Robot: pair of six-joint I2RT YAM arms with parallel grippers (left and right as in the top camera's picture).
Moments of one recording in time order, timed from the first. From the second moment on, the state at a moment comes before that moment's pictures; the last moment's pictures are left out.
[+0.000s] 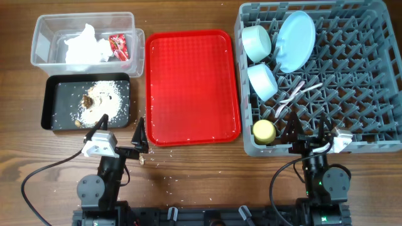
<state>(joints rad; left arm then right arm) 0.01 0.02 0.02 0.04 0.16 -0.20 0.03 0.01 0.01 0.01 0.03 0.39</state>
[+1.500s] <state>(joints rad) 0.01 0.01 0.01 -0.06 0.12 -0.20 0.03 0.01 0.01 0.01 0.03 0.39</state>
